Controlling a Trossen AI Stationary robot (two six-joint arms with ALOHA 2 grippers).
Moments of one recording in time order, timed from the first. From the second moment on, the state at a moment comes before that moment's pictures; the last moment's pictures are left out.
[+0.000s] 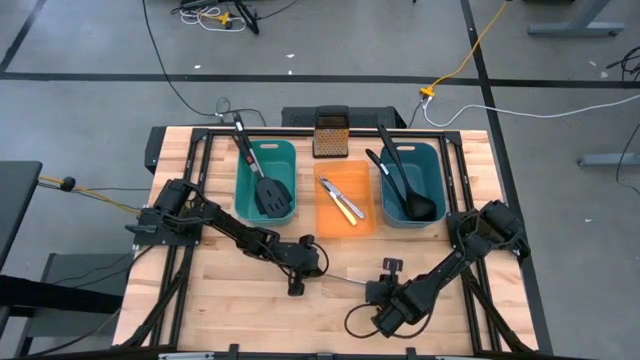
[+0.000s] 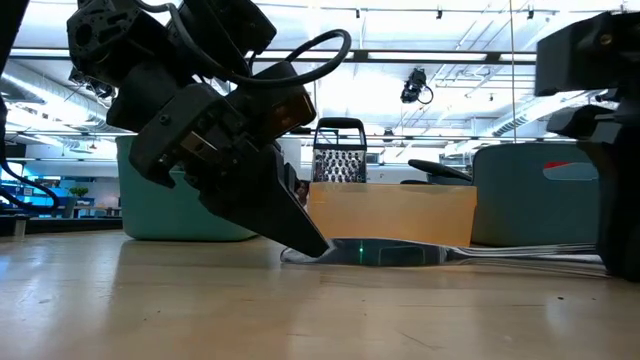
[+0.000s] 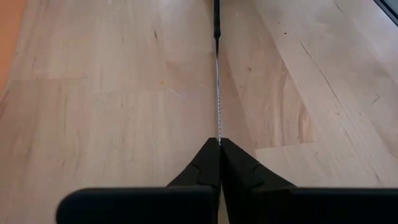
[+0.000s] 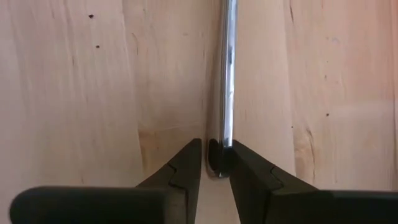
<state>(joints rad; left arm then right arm) -0.30 1.95 0.83 0.46 -0.04 -0.20 0.72 1.96 1.16 -0.76 0.39 0.80</state>
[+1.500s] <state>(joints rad) -0.40 0.94 0.73 -0.09 -0.29 0.04 0.63 1.96 1.16 -0.75 0.20 0.70</state>
